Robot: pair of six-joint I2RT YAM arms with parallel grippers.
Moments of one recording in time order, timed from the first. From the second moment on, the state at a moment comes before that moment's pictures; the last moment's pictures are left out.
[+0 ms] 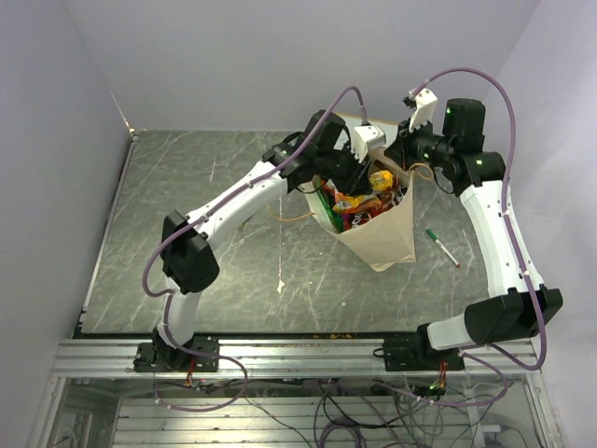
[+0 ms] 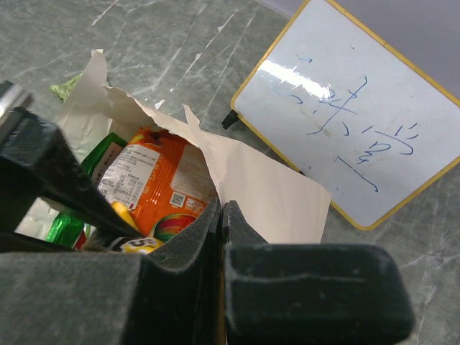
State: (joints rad) left arm -0.81 1.98 2.02 -0.54 0.52 0.03; right arm 0.12 1.42 1.61 -0.68 -0.45 -0.21
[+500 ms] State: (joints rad) left arm -0.81 2.05 2.09 -0.52 0.42 0.06; right arm 0.12 1.42 1.61 -0.68 -0.45 -0.21
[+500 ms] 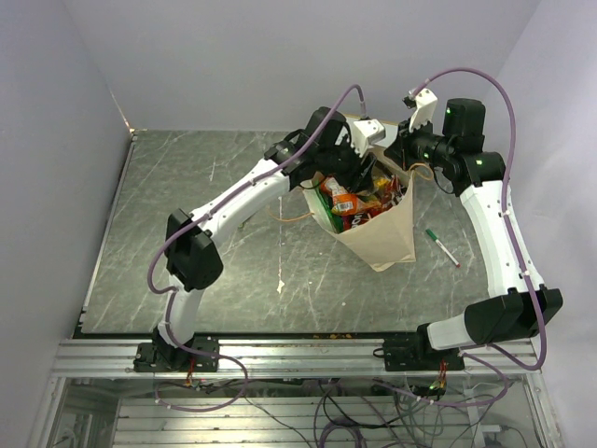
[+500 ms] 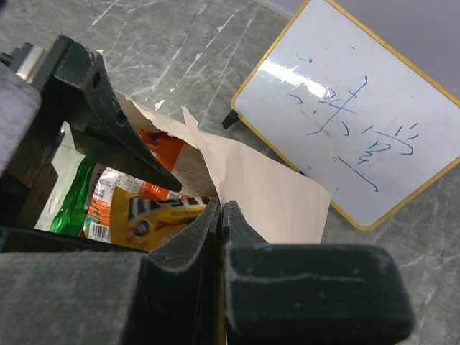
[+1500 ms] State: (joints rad) left arm -0.61 1.55 1.70 -0.58 0.16 0.27; right arm 0.12 1.39 1.58 -0.68 -0.46 -0.21
